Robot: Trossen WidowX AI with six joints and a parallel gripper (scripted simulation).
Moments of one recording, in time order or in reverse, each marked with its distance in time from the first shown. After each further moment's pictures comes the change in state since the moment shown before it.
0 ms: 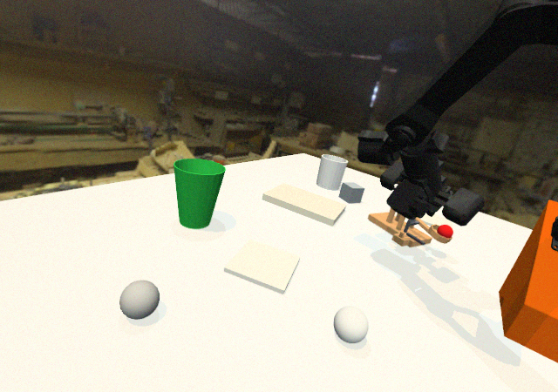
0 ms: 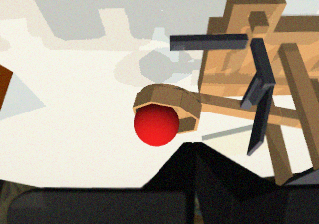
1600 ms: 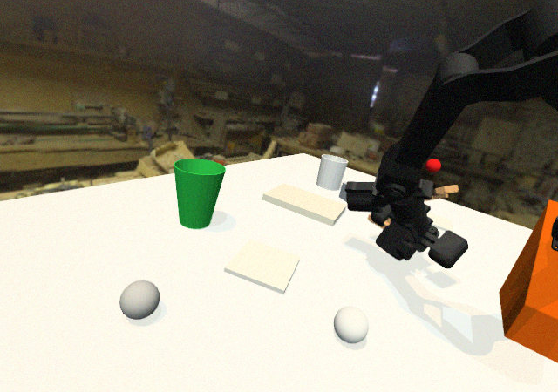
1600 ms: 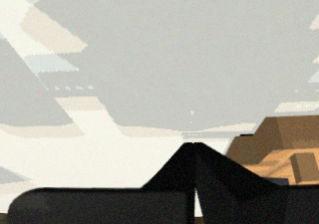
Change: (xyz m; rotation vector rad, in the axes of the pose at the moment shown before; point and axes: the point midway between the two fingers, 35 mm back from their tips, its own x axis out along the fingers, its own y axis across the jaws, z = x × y) arm 0.059 0.008 0.059 -0.005 -0.006 0.005
